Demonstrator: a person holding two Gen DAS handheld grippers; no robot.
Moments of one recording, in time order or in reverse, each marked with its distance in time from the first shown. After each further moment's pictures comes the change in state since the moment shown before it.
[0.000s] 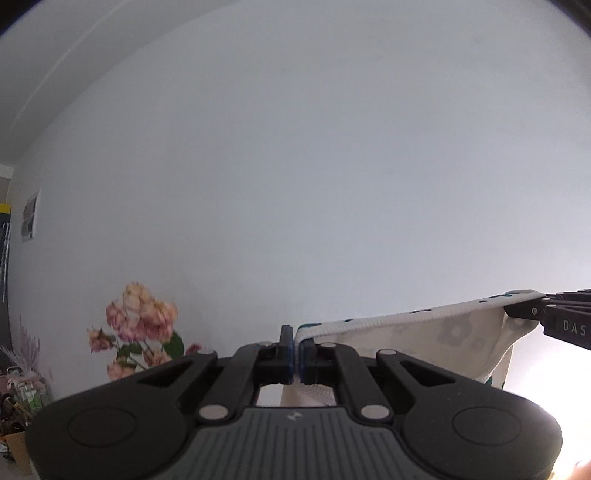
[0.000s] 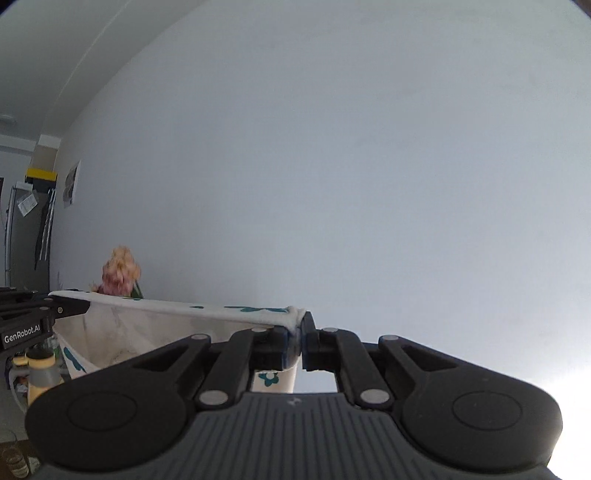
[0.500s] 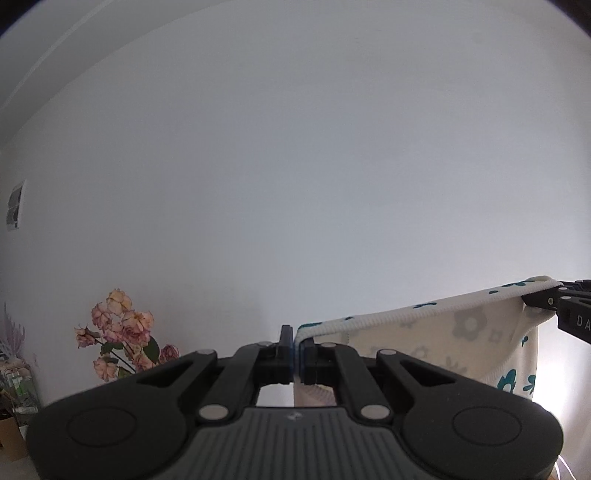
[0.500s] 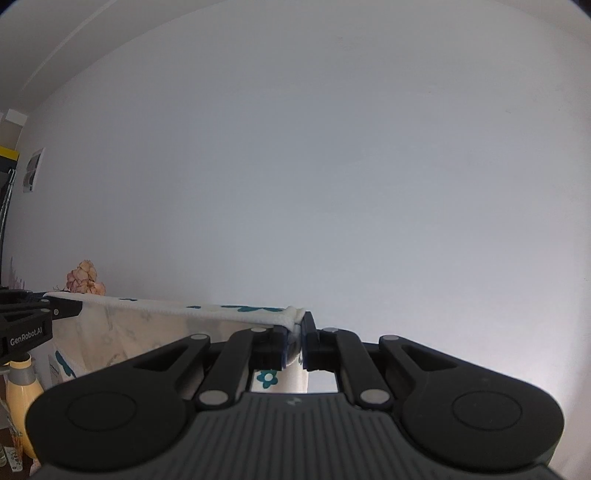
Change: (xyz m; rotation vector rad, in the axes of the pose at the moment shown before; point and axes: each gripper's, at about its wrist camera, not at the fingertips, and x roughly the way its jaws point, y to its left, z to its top) left arm -0.059 -0.047 0.077 -0.029 0.107 -0.080; right arm -0.085 -0.022 0.085 -0.087 0.056 -0.186
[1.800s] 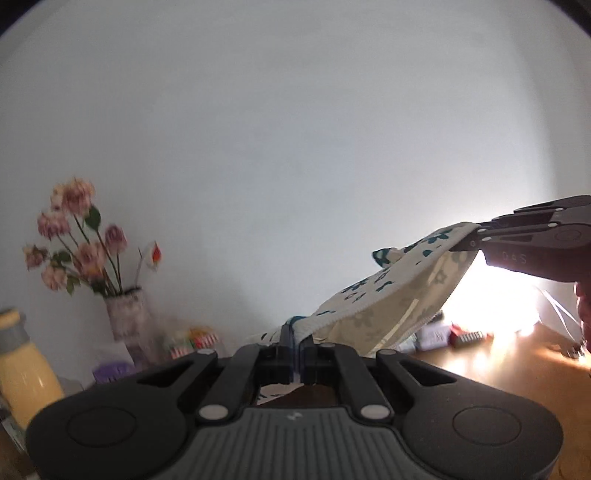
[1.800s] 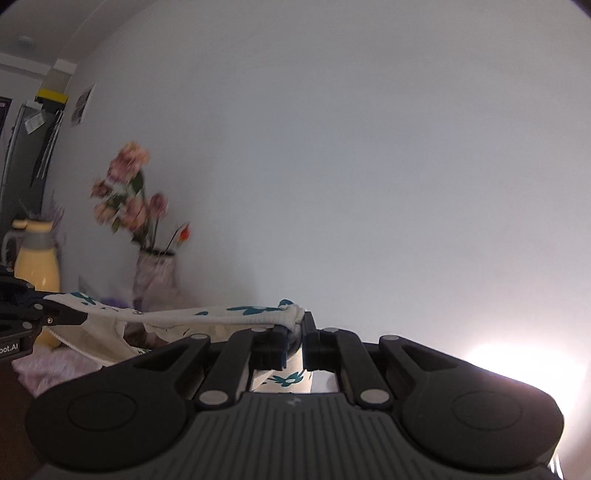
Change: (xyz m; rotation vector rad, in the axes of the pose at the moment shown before) left arm -0.062 -0.026 -0.320 0.164 0.210 -0.190; right arm 0.035 -0.035 -0.267 -0.085 0.143 0.212
